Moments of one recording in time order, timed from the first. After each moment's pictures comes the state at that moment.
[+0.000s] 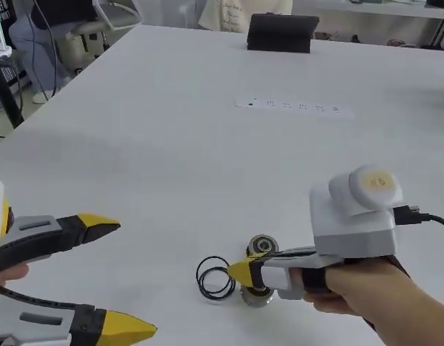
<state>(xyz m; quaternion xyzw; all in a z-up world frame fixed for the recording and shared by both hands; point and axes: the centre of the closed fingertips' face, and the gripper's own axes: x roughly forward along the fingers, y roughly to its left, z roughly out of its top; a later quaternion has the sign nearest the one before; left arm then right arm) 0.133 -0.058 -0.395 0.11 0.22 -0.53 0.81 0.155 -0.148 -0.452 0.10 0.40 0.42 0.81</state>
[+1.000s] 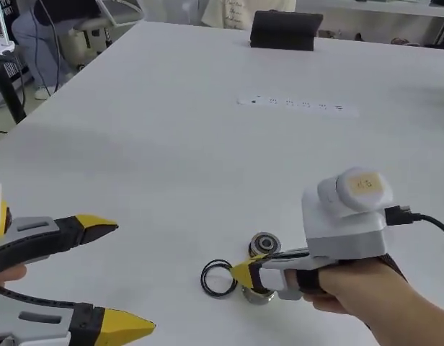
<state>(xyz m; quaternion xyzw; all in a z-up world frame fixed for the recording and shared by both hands) 0.132 -0.054 -0.399 0.10 0.22 -0.53 0.81 0.158 -0.151 -0.465 0.07 0.41 0.40 0.82</state>
